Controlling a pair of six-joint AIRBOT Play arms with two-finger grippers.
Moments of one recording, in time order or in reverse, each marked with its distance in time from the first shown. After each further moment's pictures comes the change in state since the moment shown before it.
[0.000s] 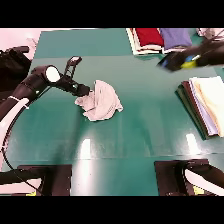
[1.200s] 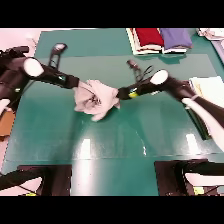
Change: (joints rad) left arm 0.093 0.154 0.023 0.028 -0.016 -0.004; right arm 0.199 -0.256 -0.141 0.213 -0.297 -0.061
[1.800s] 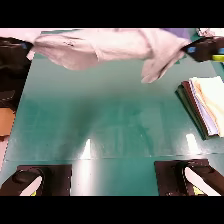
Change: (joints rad) left arm 0.047 0.512 0.002 0.006 0.122 0.002; right arm -0.409 0.503 0.250 -0.220 0.275 -0.002
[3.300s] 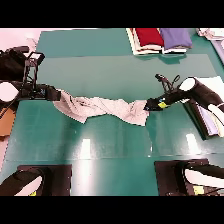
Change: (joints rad) left arm 0.001 -0.206 -0.305 0.134 -0.097 0.029; right arm 0.160 -0.422 -0.495 0.017 -0.089 0.033
